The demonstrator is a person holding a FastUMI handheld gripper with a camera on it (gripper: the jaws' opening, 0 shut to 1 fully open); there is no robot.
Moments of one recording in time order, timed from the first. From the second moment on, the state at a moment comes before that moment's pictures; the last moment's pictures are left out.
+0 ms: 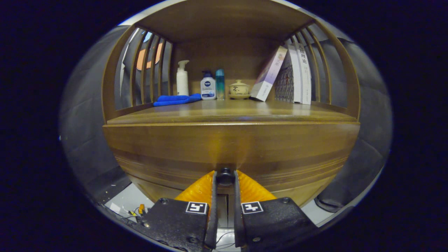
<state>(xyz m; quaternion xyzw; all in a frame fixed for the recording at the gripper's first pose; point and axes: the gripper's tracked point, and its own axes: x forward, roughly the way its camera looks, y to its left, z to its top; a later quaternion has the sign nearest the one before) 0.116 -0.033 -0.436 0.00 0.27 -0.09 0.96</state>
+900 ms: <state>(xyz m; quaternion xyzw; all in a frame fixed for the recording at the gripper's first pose) 0.010 -0.014 -0.417 -0.01 0.28 -0.08 0.96</state>
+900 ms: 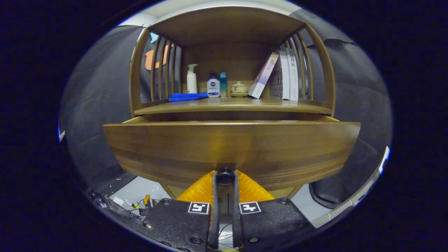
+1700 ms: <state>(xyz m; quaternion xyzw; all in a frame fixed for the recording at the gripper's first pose) -0.059 0.004 -0.414 -0.05 0.29 -0.04 0.95</state>
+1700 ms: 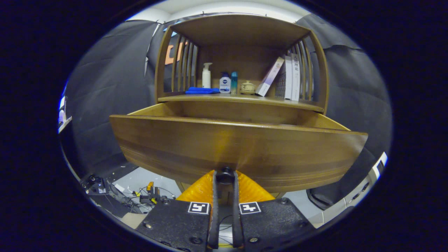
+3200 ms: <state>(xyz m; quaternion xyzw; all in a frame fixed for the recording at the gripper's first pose) 0.070 -0.004 -0.351 0.00 0.45 0.00 0.89</state>
